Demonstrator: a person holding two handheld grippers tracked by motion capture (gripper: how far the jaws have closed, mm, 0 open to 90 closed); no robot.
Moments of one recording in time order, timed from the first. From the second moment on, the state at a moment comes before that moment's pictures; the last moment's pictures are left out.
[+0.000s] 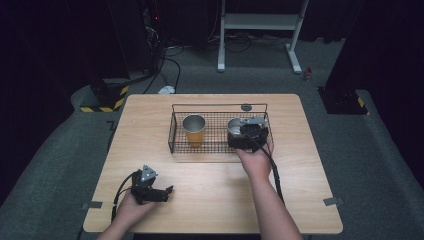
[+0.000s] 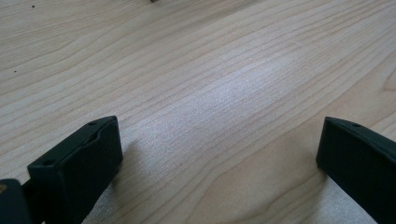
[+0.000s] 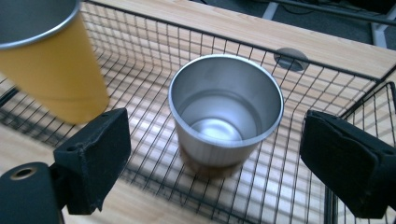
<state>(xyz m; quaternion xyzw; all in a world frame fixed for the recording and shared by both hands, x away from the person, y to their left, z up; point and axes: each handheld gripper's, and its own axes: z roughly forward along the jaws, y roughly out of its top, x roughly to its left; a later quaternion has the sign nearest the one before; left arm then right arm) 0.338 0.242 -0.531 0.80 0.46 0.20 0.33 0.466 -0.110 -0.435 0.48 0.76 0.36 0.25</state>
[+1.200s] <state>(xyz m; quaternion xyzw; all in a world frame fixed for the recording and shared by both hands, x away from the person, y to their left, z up) 0.338 0.242 -0.531 0.80 0.47 0.20 0.33 0.350 -0.204 -0.525 0.50 0.78 0.31 0.21</state>
